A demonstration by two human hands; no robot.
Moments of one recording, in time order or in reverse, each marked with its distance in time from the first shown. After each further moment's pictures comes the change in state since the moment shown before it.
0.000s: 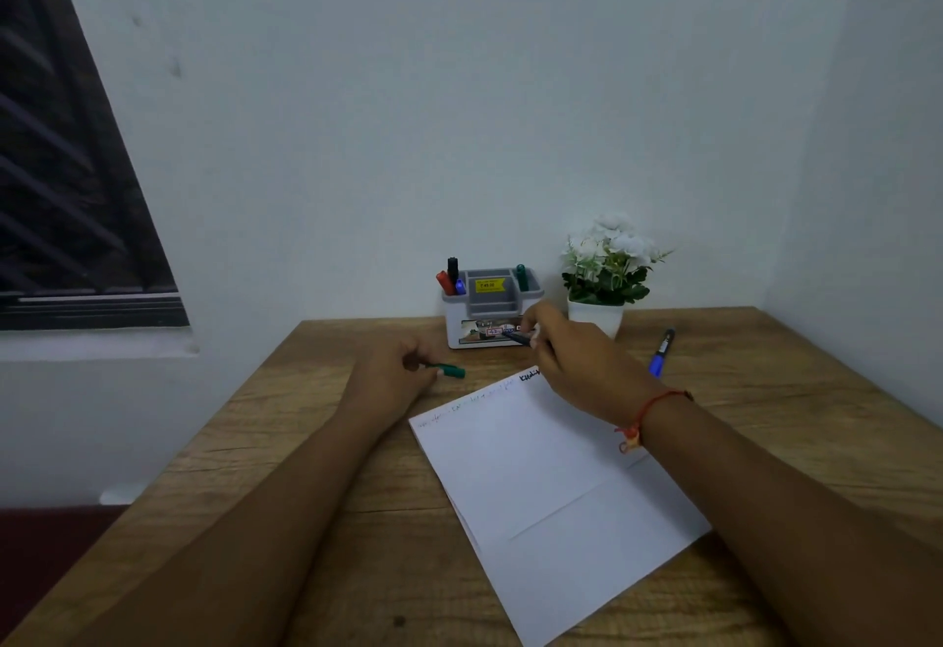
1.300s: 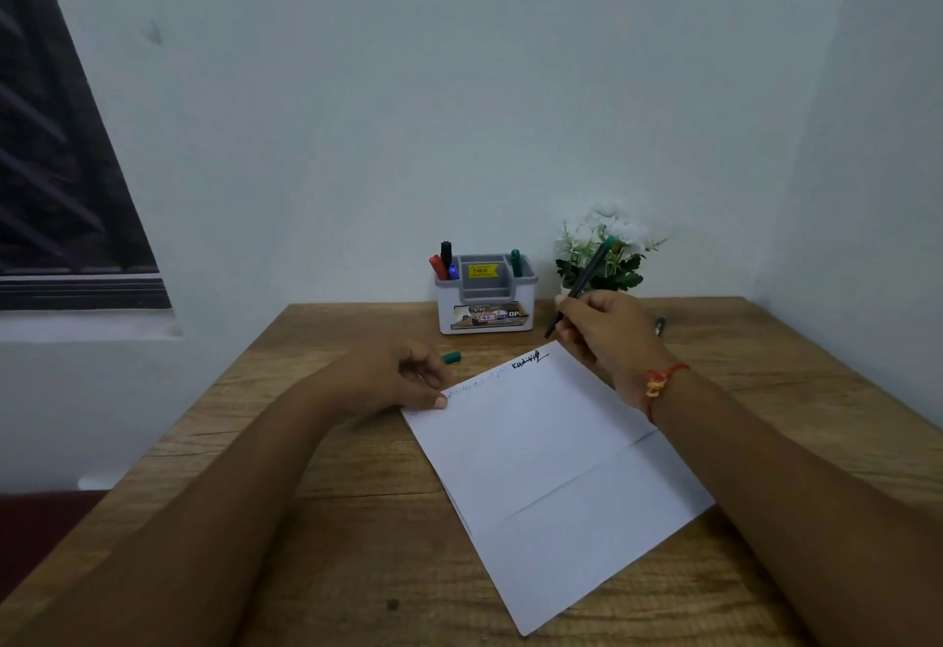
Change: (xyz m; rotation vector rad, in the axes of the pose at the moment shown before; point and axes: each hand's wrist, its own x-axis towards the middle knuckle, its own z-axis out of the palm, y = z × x) left_hand -0.006 0.005 -0.026 -0.030 -0.554 0.127; right_hand 0.002 0.007 -0.012 0.933 0.289 0.642
